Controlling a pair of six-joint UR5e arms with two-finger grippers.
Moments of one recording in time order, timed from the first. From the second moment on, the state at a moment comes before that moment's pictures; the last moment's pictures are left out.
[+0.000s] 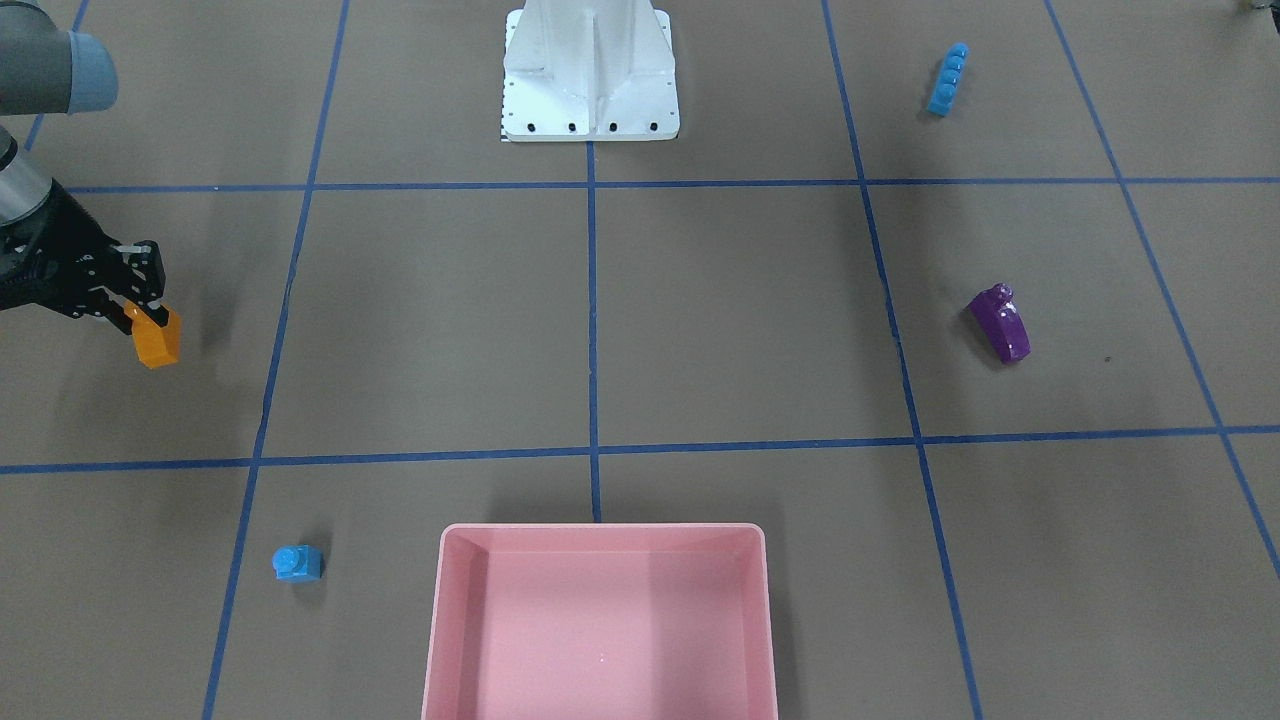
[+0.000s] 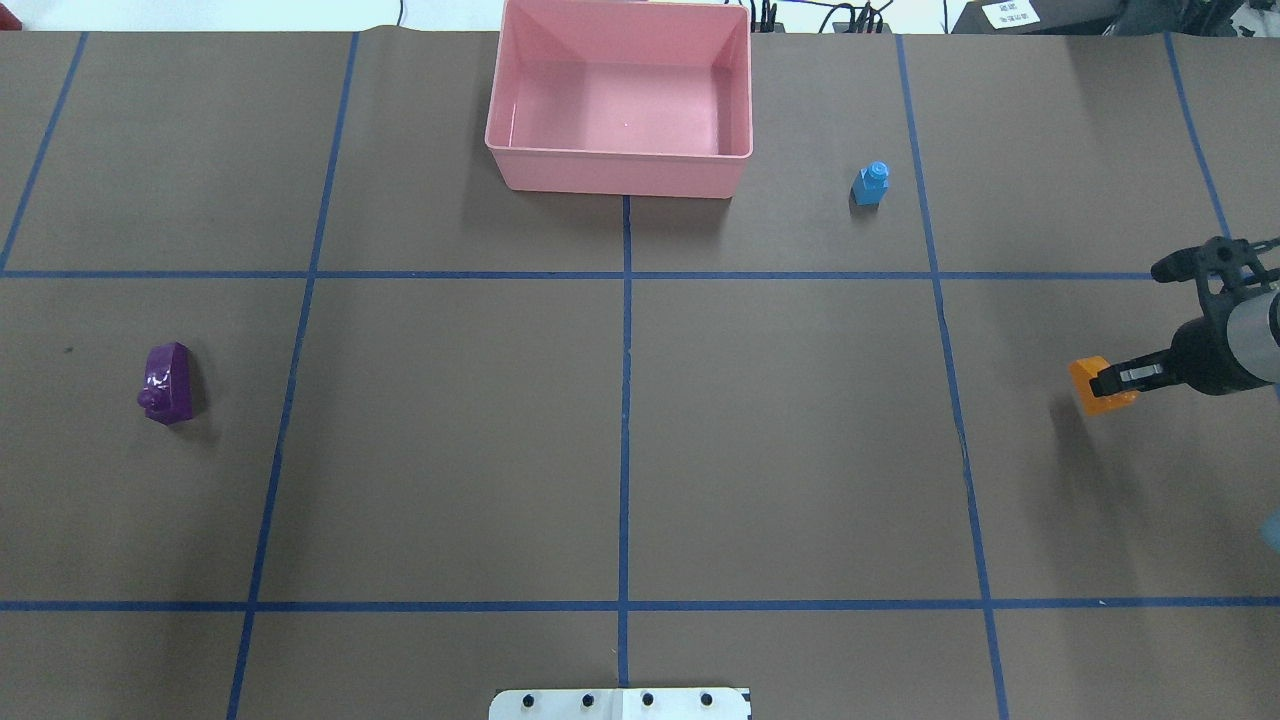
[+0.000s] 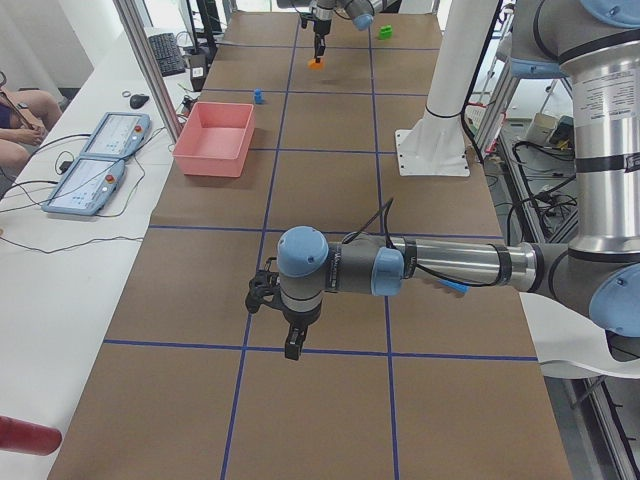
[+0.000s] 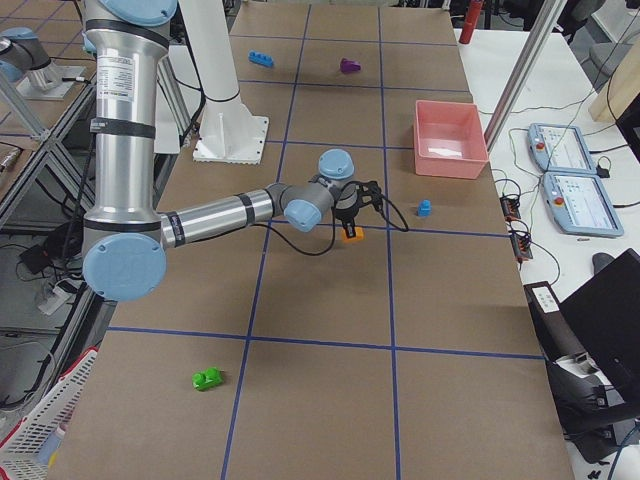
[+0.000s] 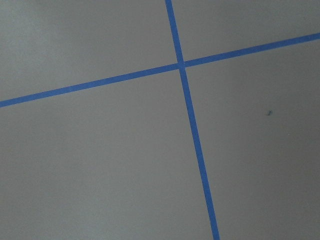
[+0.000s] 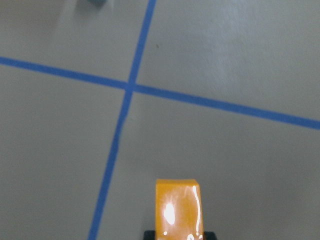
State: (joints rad) left arm -1.59 -1.41 -1.79 -1.58 -2.31 0.17; right arm 0.95 -1.57 1.86 -1.09 2.11 0.72
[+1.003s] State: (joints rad) left arm -1.59 -1.41 -1.79 -1.59 -2.31 0.17; right arm 0.98 -0.60 1.23 -1.51 2.09 0.86
